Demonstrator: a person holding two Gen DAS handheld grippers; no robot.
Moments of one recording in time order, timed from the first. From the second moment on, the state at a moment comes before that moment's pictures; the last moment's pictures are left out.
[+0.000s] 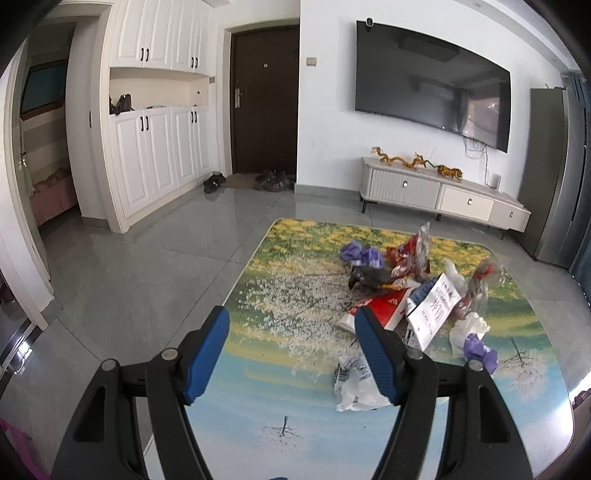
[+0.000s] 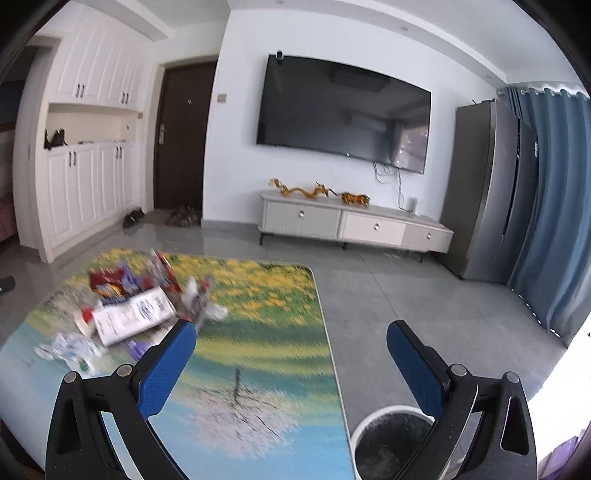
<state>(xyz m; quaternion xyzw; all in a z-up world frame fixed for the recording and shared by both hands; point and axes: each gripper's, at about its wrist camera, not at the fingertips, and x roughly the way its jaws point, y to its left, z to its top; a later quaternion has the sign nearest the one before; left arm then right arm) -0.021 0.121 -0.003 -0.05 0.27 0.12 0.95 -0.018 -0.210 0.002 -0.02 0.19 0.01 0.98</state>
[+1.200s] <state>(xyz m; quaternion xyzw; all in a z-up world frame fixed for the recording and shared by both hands) -0.020 0.111 -0.017 -0.05 0.31 0.02 0.95 -0.003 -0.139 -0.001 -0.05 0.27 0.17 0.95</state>
